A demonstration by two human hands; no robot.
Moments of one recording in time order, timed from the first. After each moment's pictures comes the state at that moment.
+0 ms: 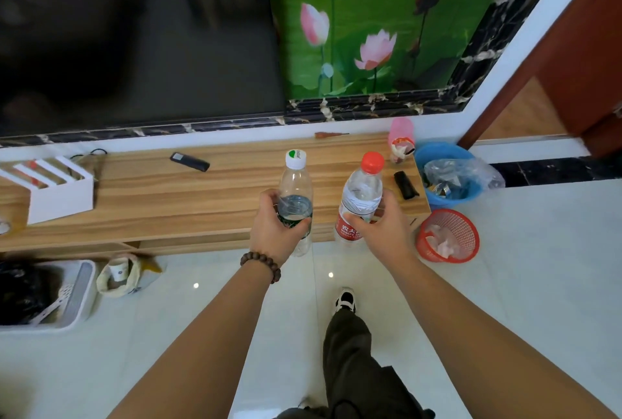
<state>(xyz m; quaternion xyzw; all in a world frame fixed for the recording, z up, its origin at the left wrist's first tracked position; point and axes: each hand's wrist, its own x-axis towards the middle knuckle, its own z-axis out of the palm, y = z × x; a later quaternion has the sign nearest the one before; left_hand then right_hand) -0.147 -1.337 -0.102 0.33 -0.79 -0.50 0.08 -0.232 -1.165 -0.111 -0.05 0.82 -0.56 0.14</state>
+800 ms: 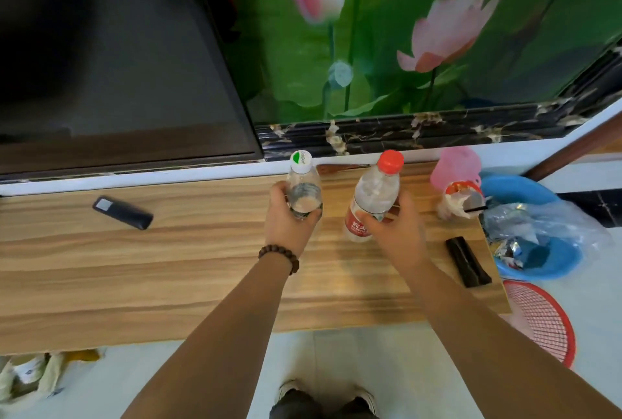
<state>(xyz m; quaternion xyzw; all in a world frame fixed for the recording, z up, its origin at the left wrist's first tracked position) -0.471 -1.466 -0.360 0.34 -0.79 -0.50 0.10 -0.536 -1.296 -0.357 -0.03 0.82 -0.55 0.12</state>
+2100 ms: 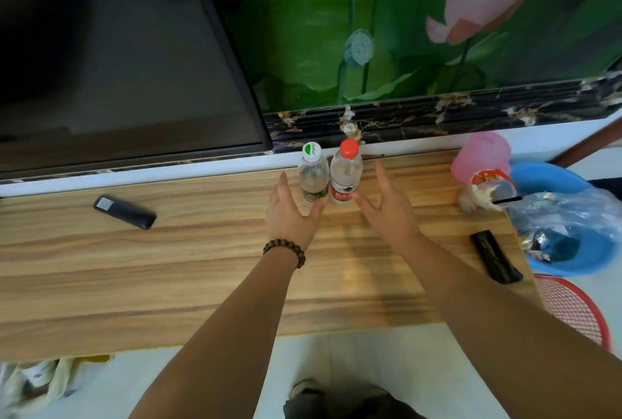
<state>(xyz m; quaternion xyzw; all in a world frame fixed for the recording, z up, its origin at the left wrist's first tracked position) -0.474 -1.494 -0.403 0.34 -0.86 -0.38 0.05 -0.564 -1.336 -0.406 -0.14 0.90 -0.37 0.18</state>
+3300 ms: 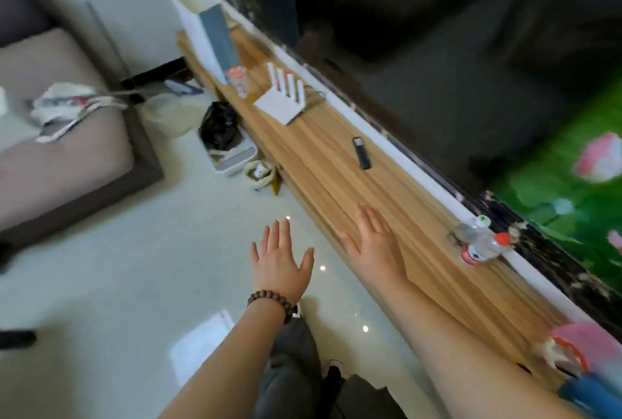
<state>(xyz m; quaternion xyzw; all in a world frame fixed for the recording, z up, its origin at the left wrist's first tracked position) -0.096 -1.338 -0.102 0.72 -0.66 -0.20 0.05 -0.272 -1.347 -0.102 -0.64 0.71 -0.15 0.25</state>
